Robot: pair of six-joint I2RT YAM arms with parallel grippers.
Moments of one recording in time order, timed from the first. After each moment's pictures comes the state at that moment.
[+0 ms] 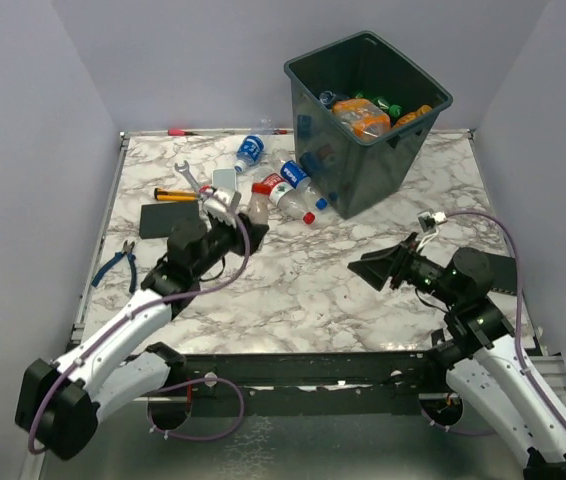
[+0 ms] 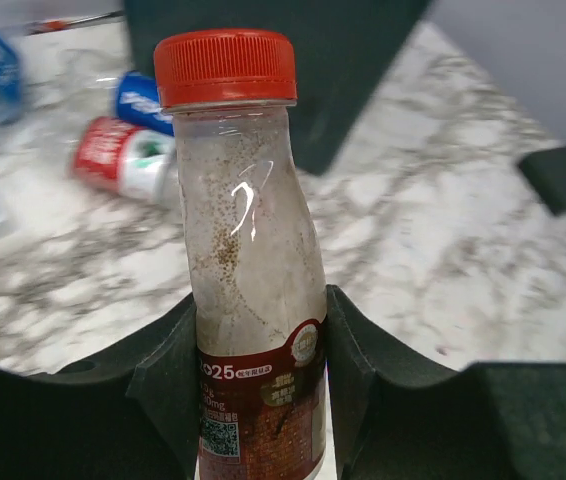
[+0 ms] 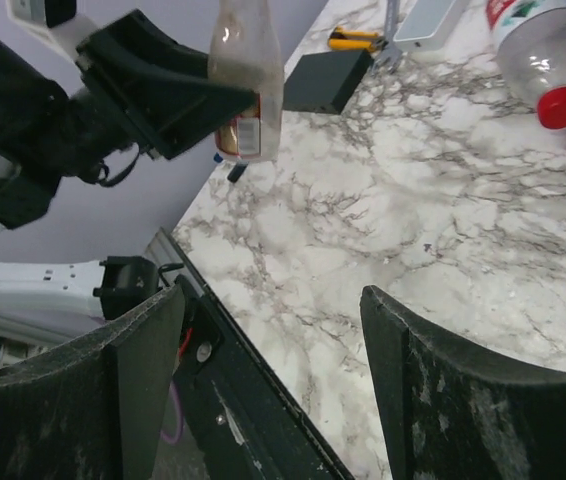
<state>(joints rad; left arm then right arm) -0.53 1.02 0.71 0.08 0.06 -0.20 0.38 0.51 0.48 -0.04 -0.54 0.66</state>
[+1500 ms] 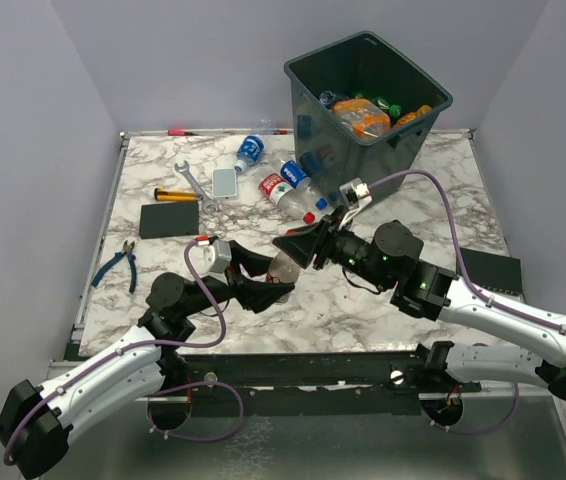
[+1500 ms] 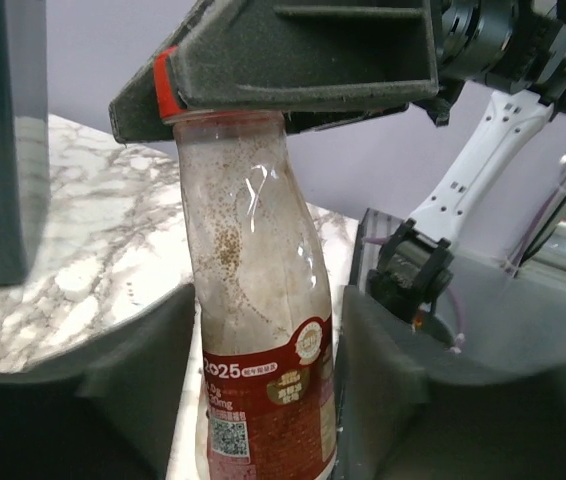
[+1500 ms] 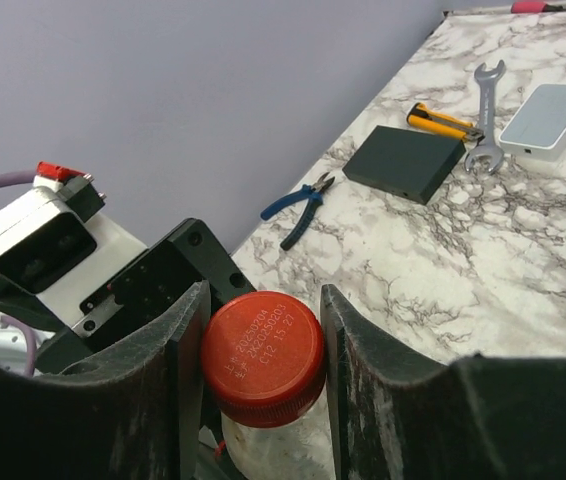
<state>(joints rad) -0.75 0.67 0.30 0.69 0.50 -0.41 1.07 1.07 0.92 0.17 0.12 0.56</state>
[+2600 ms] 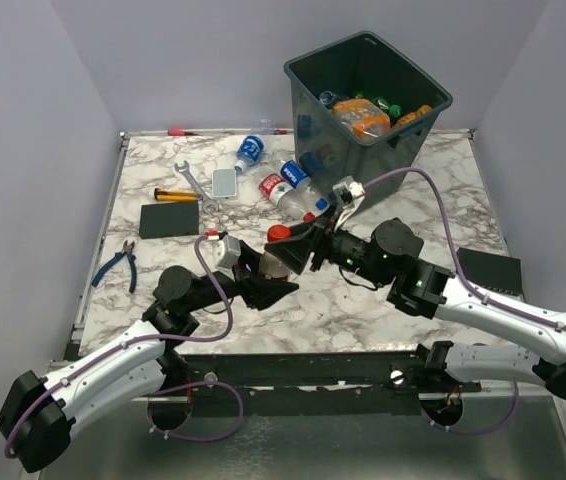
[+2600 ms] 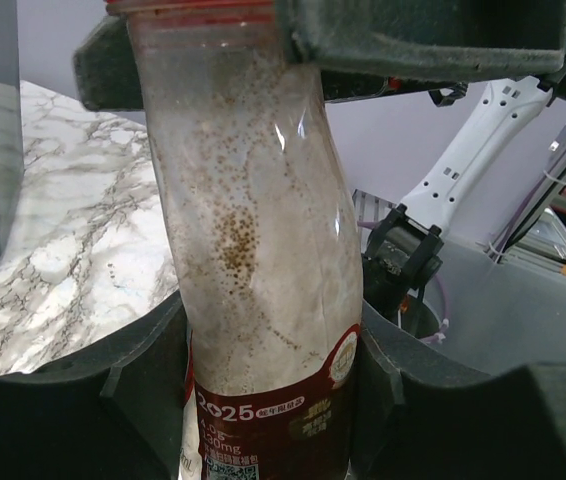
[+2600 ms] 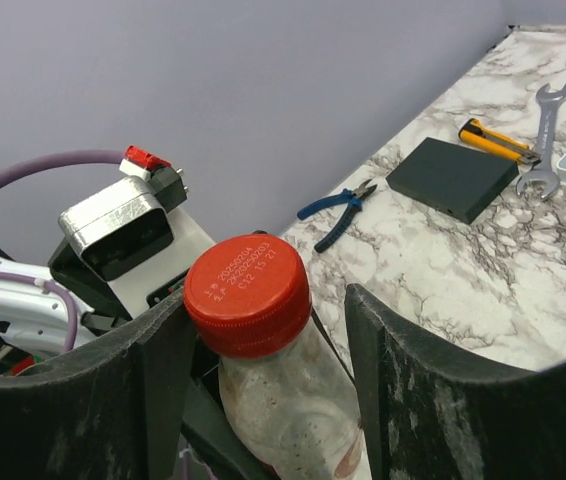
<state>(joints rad) -0.76 0.73 0.34 0.66 0.53 -0.42 1.06 1.08 0.93 0.23 0.00 0.52</state>
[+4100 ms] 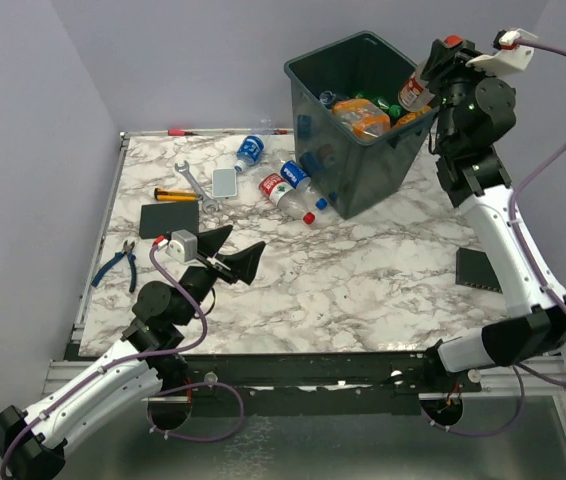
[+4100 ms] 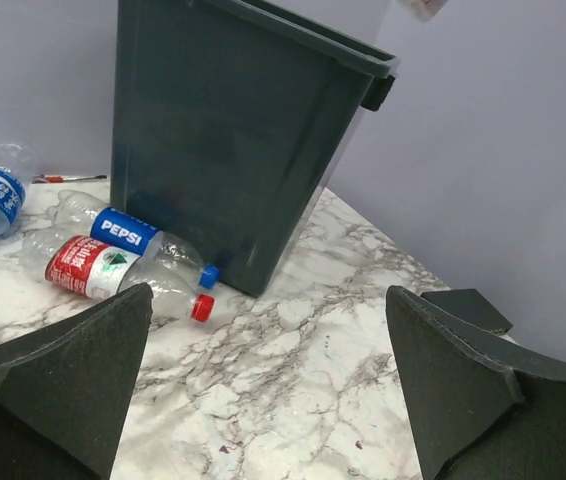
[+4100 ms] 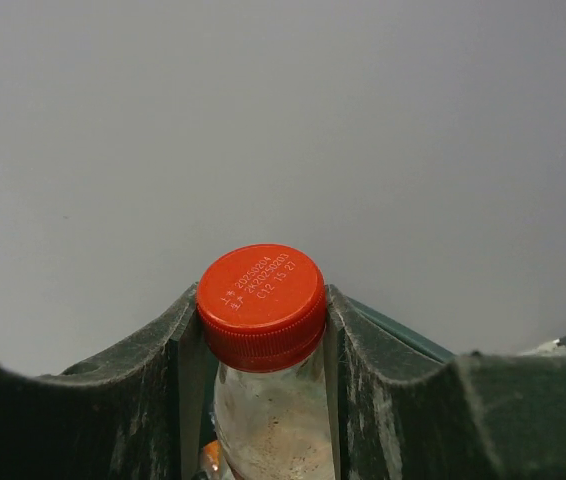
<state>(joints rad) -0.76 0.49 0.31 0.47 -0.15 -0.30 0.33 1.40 1.65 0.18 0.48 0.14</state>
